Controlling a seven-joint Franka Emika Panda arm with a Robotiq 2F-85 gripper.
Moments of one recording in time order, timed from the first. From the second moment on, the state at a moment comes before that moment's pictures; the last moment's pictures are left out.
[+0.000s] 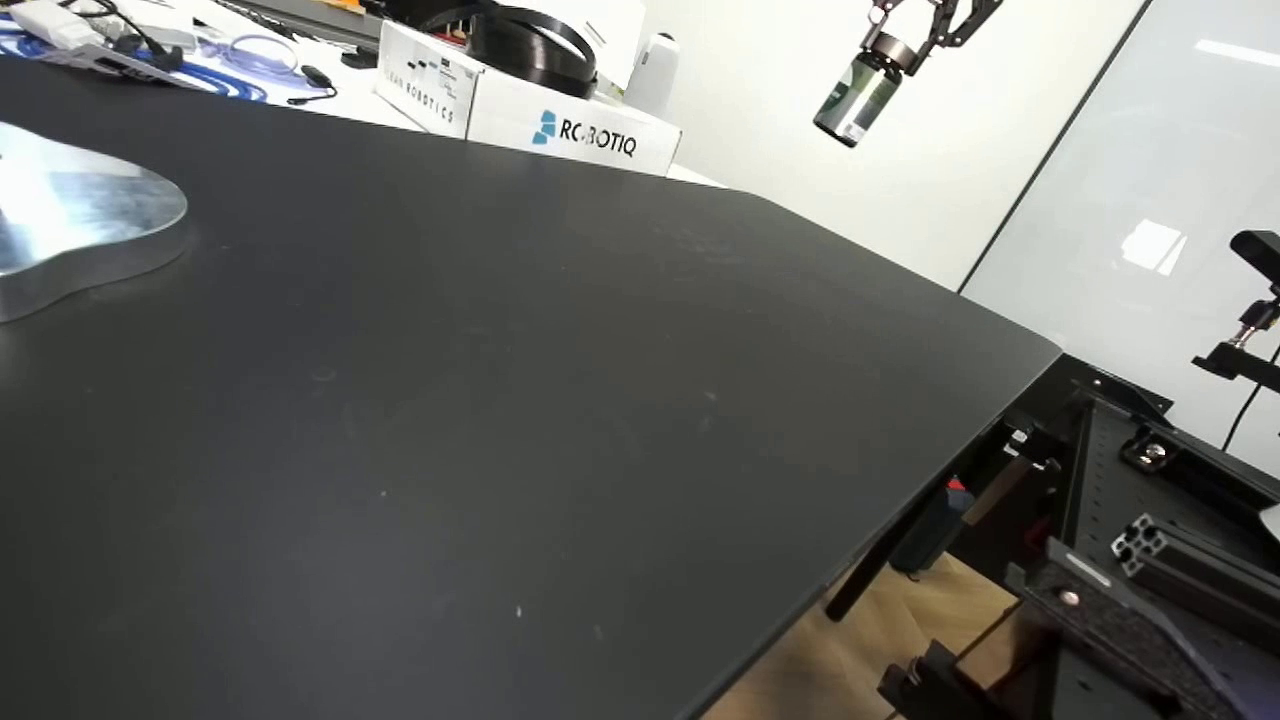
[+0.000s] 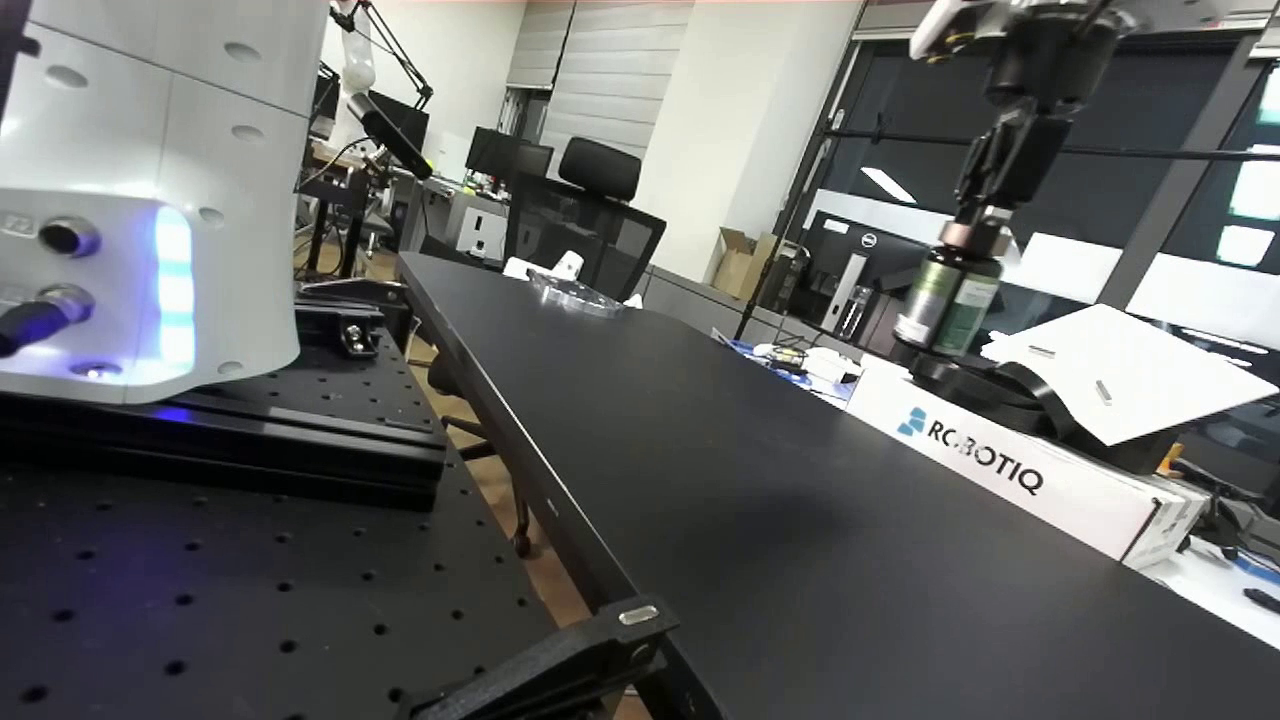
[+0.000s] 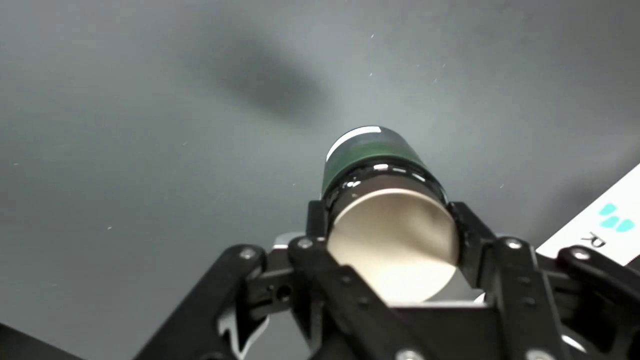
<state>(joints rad) -0.12 -0.01 -0.18 -2.22 0.10 2.36 0.51</state>
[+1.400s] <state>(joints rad) 0.08 -0.04 0.09 -2.69 0.04 2.51 0.57</state>
